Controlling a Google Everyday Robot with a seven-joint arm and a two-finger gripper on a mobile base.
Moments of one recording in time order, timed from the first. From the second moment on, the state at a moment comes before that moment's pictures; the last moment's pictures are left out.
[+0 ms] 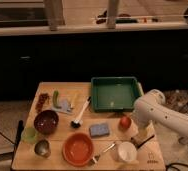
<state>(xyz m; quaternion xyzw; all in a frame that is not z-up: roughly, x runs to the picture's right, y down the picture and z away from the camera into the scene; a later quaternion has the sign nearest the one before) 0.252 0.216 0.784 -0.30 -0.05 -0.18 0.93</state>
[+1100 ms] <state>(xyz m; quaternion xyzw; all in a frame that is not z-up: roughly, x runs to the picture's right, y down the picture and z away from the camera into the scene) 0.214 0.200 0.810 -0.31 -0.12 -0.27 0.90</state>
